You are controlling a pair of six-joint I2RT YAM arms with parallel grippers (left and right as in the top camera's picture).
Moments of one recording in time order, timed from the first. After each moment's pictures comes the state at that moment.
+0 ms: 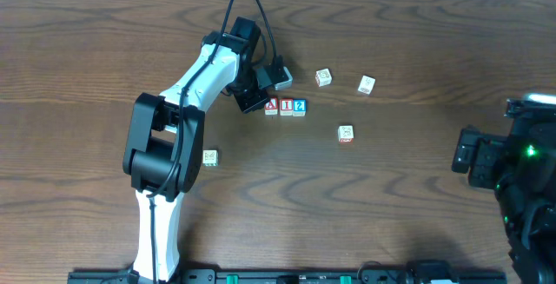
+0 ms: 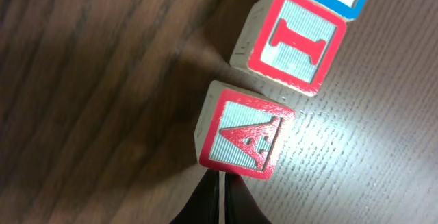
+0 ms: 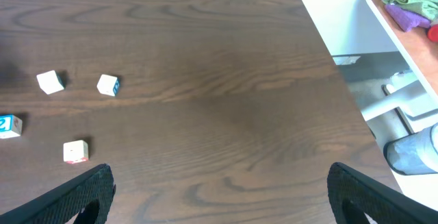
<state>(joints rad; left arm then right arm) -0.34 2.23 1.72 -0.97 0.32 0.80 0.05 0.87 1.40 -1.21 0.35 0.04</state>
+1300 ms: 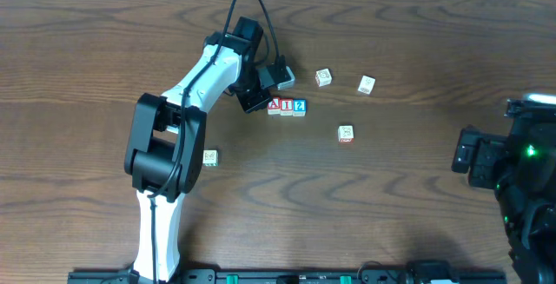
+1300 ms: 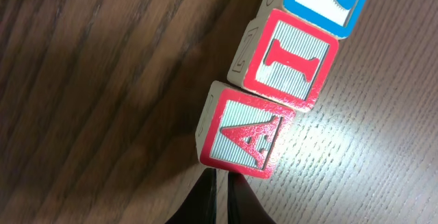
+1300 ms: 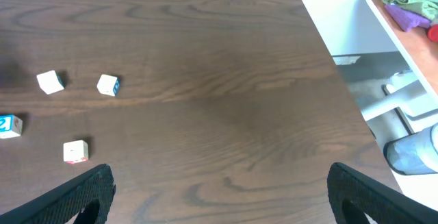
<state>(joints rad) -0.35 2.23 1.72 -0.96 0.32 0.79 0.05 0.87 1.40 -1.21 0.35 0.04</state>
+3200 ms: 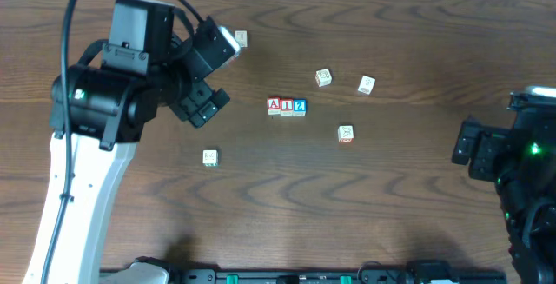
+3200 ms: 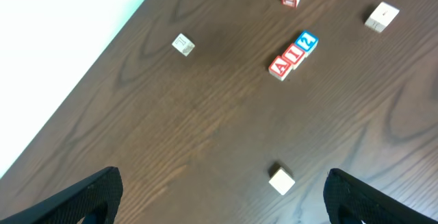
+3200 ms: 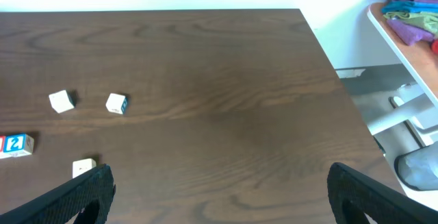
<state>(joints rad) -0.27 1.42 1.78 -1.27 0.13 0.60 0.05 0.88 1.40 -1.16 0.34 0.04</state>
